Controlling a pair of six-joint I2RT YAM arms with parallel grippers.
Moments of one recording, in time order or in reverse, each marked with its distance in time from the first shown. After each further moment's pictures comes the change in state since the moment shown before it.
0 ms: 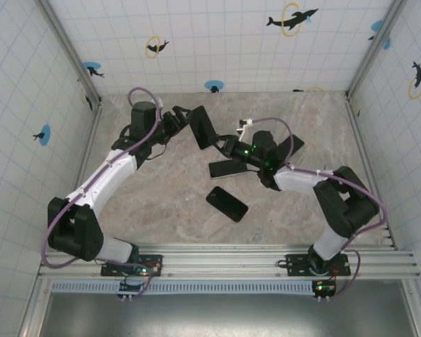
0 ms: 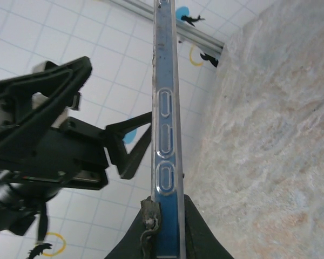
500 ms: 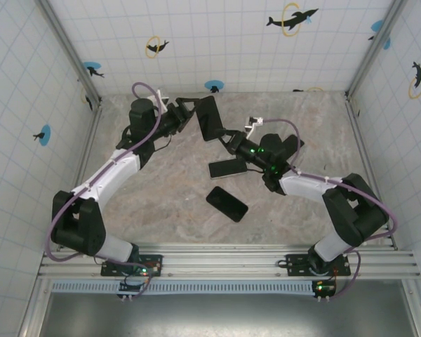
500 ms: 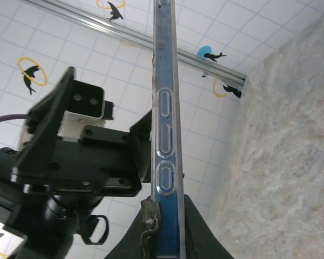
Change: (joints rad) left arm 0.000 0.048 -0.023 0.357 0.245 -0.167; right arm 0.000 -0.079 -0.052 0.102 0.093 0.110
